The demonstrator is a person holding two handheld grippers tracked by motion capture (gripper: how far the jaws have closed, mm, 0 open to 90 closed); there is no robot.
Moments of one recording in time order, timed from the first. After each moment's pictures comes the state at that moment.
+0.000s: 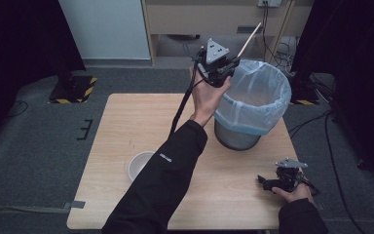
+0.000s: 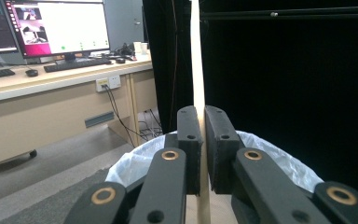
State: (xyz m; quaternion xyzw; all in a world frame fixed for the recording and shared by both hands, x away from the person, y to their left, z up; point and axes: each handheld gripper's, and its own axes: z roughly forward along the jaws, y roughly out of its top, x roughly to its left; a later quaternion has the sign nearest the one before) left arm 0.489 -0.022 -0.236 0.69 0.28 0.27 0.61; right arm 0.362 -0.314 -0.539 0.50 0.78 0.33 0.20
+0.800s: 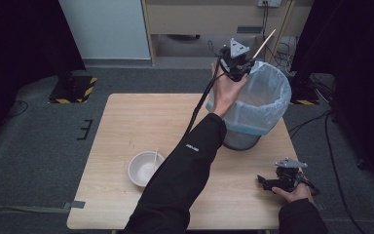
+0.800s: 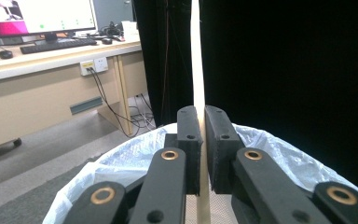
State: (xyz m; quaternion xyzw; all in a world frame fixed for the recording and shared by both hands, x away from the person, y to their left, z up) left arm 0.539 -0.070 -0.261 0.72 0.29 0.23 0.59; right arm 0.363 -0.314 -0.539 0.49 0.78 0.33 0.20
